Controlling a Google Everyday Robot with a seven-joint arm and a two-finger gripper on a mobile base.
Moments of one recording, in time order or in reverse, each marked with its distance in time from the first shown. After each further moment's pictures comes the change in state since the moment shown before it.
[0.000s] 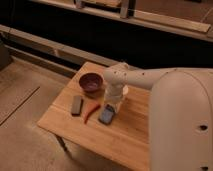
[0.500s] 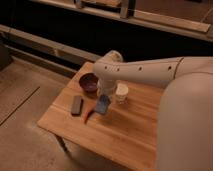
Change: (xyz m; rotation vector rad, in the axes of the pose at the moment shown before) arm 0.018 0.039 -0.106 -0.042 -0.274 -0.134
